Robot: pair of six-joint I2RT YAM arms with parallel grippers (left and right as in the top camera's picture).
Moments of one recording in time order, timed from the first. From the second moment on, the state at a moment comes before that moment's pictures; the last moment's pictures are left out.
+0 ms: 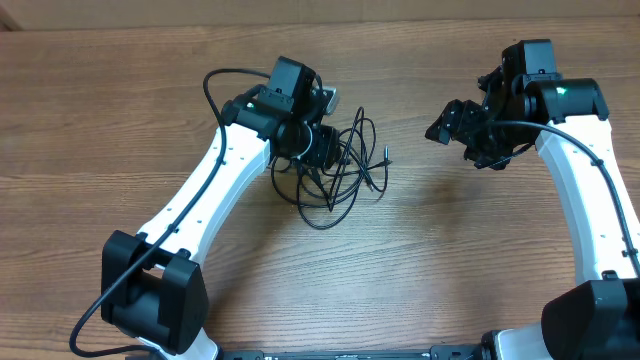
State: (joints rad) left arm -0.41 1.79 1.51 -0.85 0.35 -0.15; right arm 0.04 1.64 1.55 -1.20 -0.35 0.41
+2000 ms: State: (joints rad) left arm -0.17 1.89 1.78 -1.18 0.37 -0.26; right arm 0.41 1.64 1.28 -0.72 -0.47 0.37
